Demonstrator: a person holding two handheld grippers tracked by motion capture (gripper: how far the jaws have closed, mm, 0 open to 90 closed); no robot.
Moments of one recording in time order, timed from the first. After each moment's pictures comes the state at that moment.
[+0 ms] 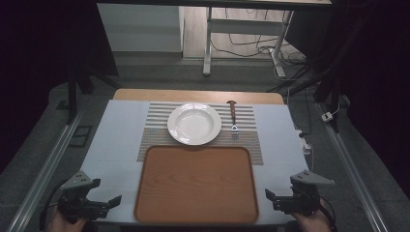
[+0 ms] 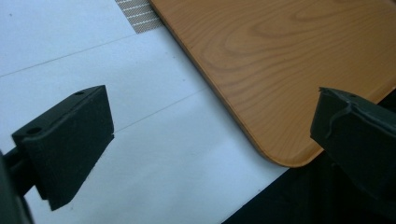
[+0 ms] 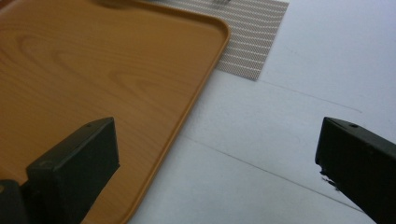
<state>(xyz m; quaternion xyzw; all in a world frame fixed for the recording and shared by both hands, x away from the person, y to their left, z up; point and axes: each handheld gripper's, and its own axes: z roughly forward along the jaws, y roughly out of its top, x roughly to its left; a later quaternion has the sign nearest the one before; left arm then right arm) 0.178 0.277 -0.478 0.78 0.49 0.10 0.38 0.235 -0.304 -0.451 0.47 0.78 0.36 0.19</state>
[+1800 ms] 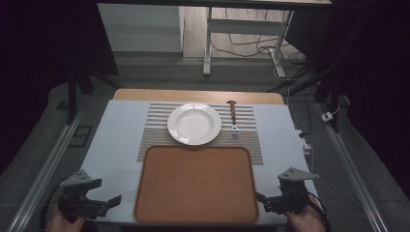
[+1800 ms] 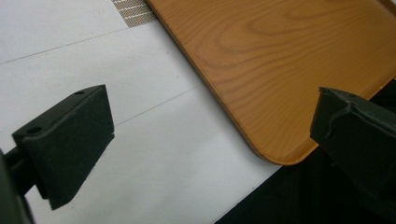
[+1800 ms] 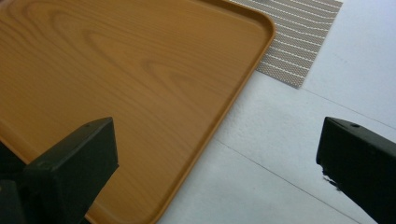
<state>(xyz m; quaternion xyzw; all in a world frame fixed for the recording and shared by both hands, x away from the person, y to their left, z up) 0.183 0.281 -0.480 0.78 0.49 0.08 0.38 0.242 -0.280 -0.451 0.42 0.82 0.34 0.16</state>
